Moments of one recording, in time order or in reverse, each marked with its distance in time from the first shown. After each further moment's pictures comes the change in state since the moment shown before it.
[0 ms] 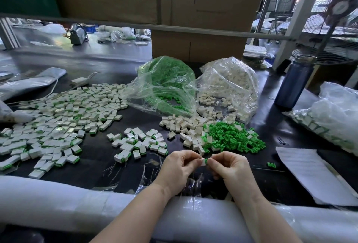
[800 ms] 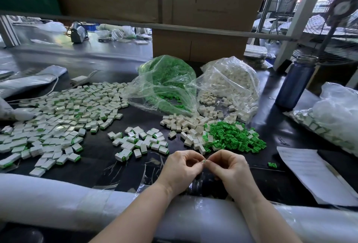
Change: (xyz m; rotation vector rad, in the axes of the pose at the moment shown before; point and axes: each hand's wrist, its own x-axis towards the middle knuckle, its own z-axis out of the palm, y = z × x) left_hand -0.002 0.004 0.003 0.017 0.009 -0.041; right_hand -0.003 -0.005 0.003 -0.031 -0.069 -0.097
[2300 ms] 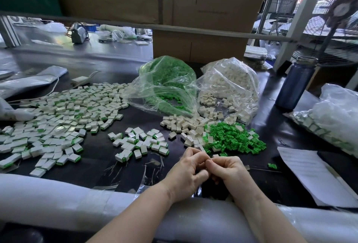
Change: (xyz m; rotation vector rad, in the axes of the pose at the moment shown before) left_hand 0.000 0.002 0.003 0.186 -0.233 0.087; right_hand 0.003 0.006 -0.002 0.163 -0.150 0.159
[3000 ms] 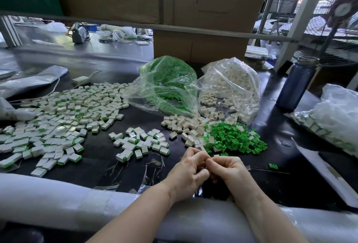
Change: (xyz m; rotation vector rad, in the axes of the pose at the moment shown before) left_hand 0.000 -0.001 0.001 -0.002 -0.018 -0.038; right_hand 0.001 -0.001 0.001 0.031 -0.024 0.006
